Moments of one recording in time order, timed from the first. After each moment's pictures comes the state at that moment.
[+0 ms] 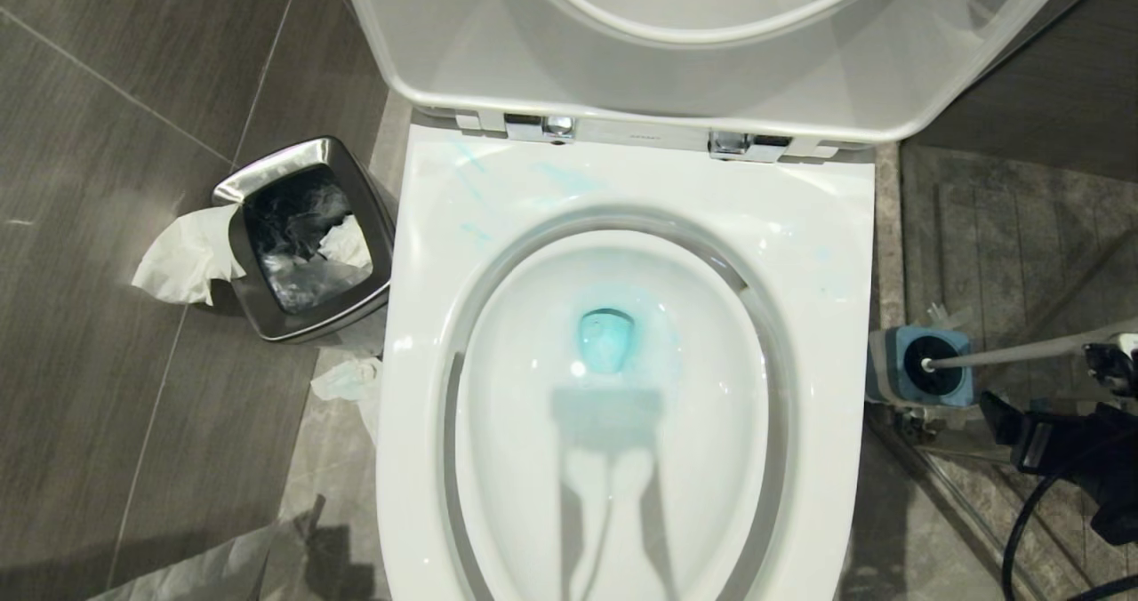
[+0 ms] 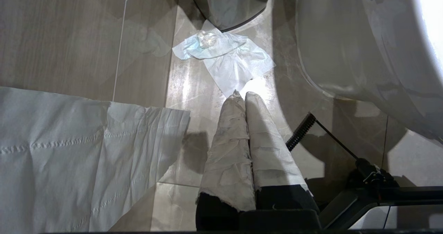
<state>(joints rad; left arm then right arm) 0.00 0.00 0.00 0.01 0.00 0.00 -0.07 1.54 -0.20 -1.08 -0.32 -0.03</state>
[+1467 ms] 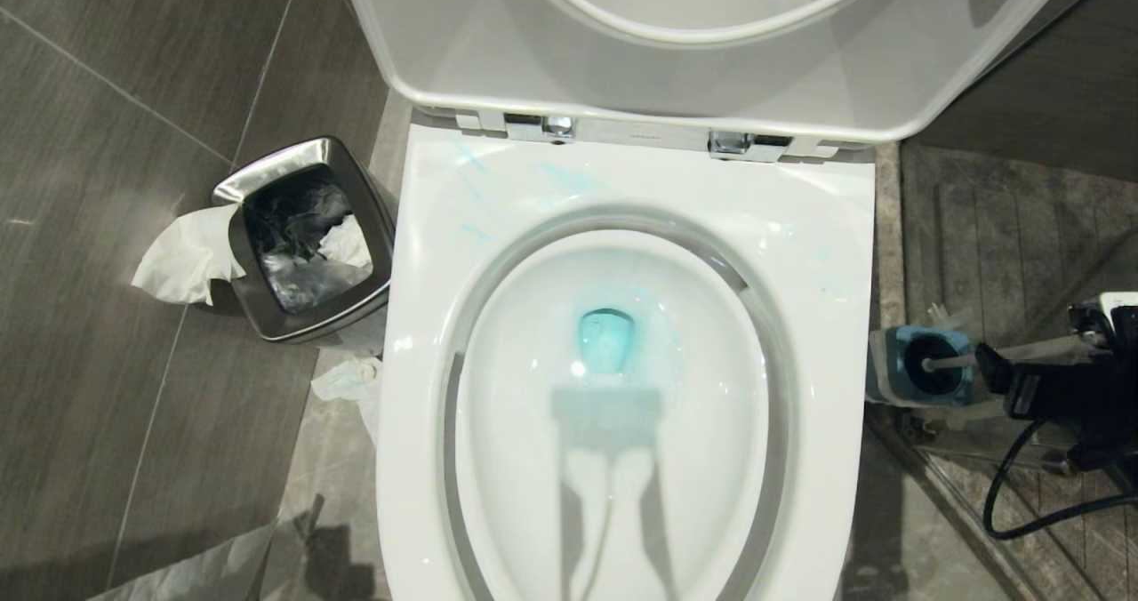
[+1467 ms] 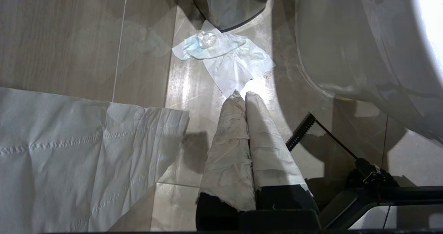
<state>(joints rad) 0.00 0.00 0.00 0.01 0.00 0.00 -0.19 1.73 -0.33 -1.28 -0.19 -0.14</state>
